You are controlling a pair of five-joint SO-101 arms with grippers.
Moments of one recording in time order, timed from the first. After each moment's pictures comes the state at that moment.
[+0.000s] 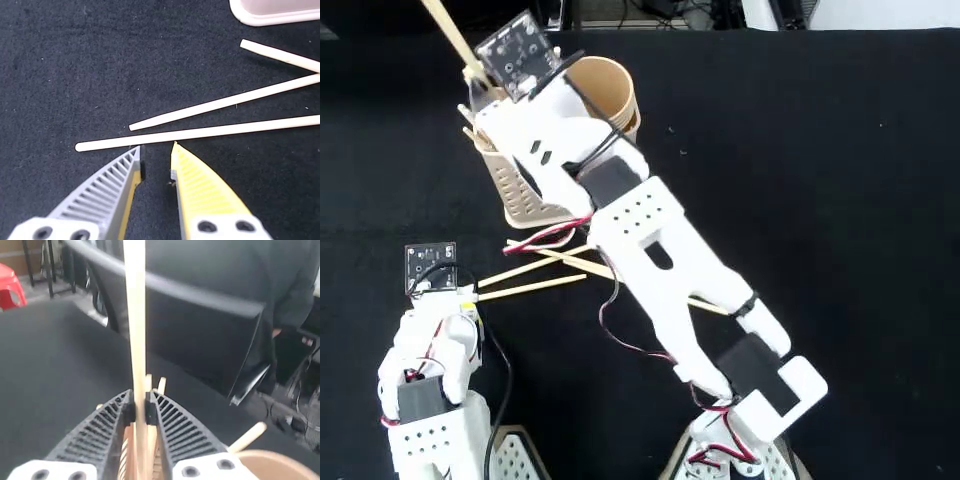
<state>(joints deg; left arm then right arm) -20.7 -103.2 96.3 63.8 -11.7 -36.9 3.6 -0.5 21.7 9.2</state>
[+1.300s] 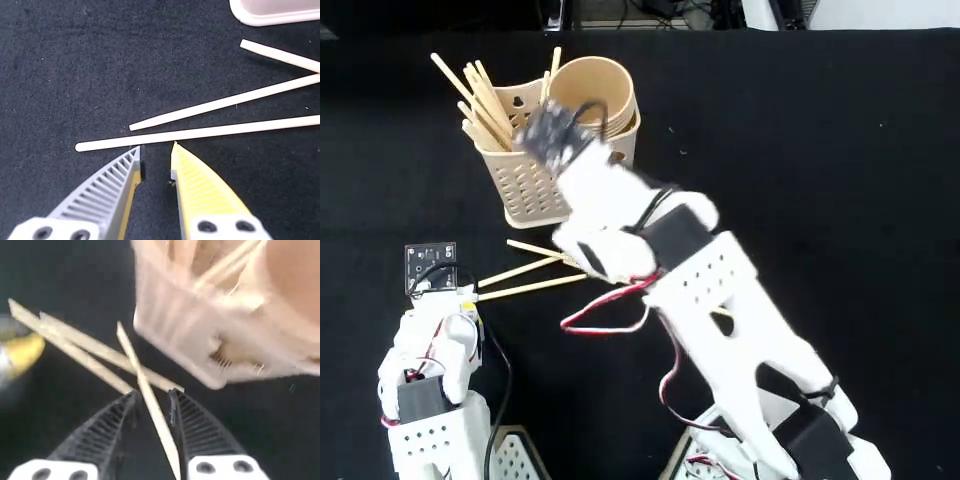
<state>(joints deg) -20.7 -103.2 96.3 63.8 -11.7 -36.9 -21.8 17.0 72.5 17.0</state>
